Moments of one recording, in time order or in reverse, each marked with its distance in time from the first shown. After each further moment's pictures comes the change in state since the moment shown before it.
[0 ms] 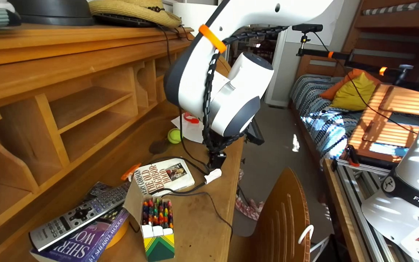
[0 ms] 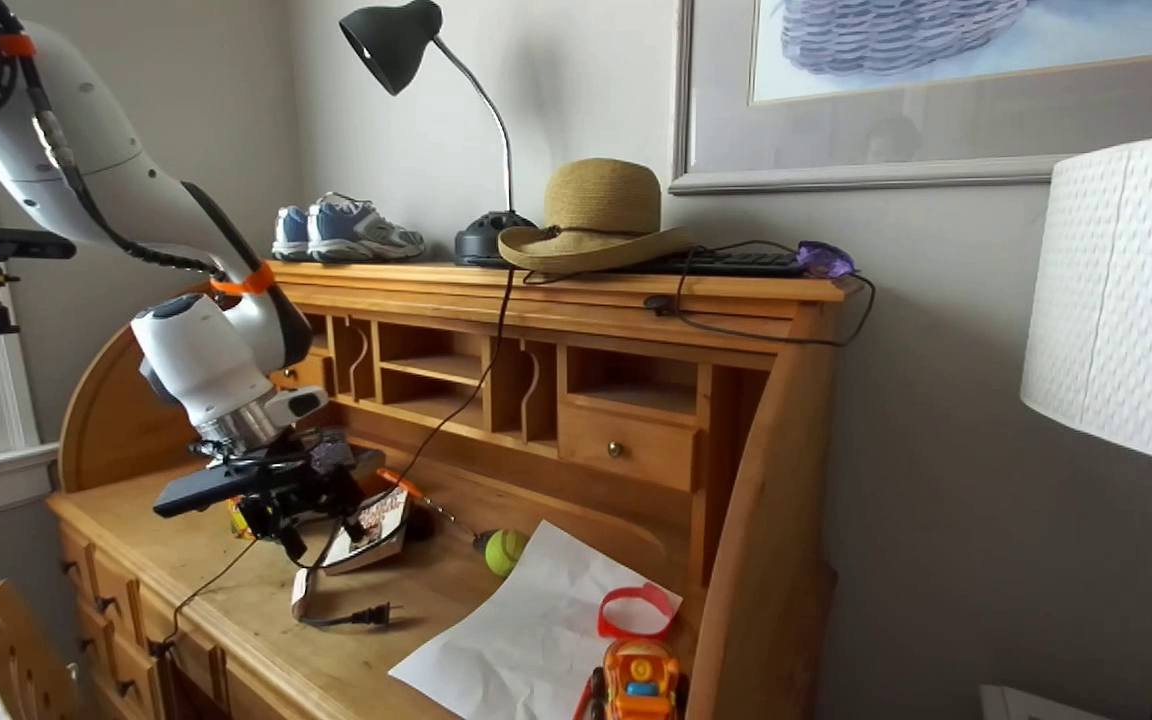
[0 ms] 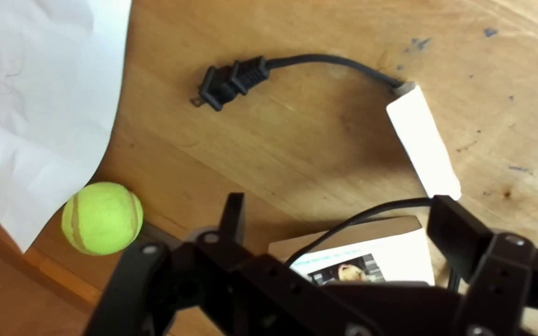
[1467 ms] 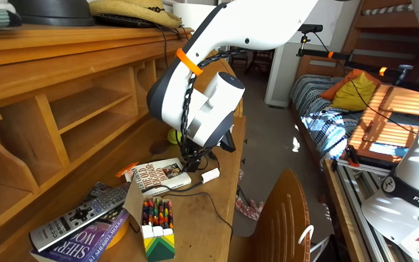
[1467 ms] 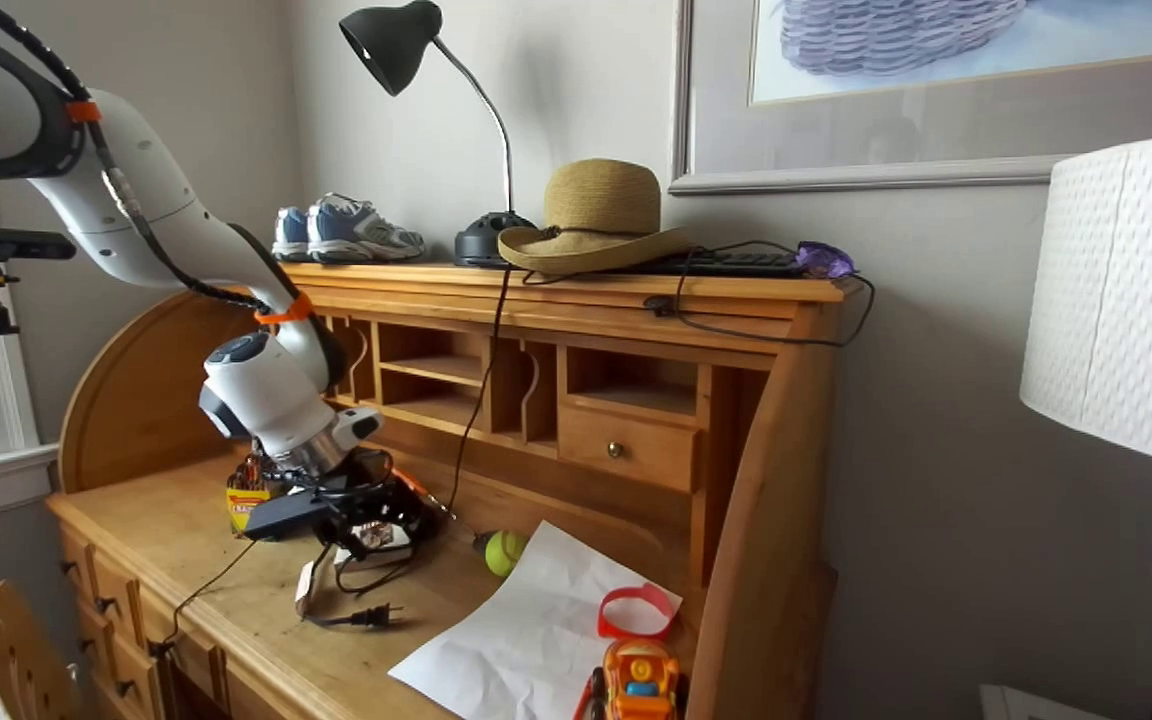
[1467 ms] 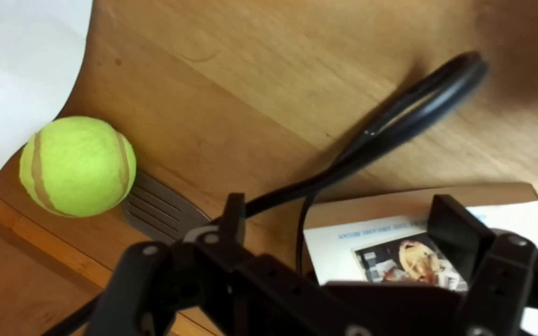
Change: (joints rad) arm 0.164 0.158 -0.223 0.190 -0.177 -0.152 0.111
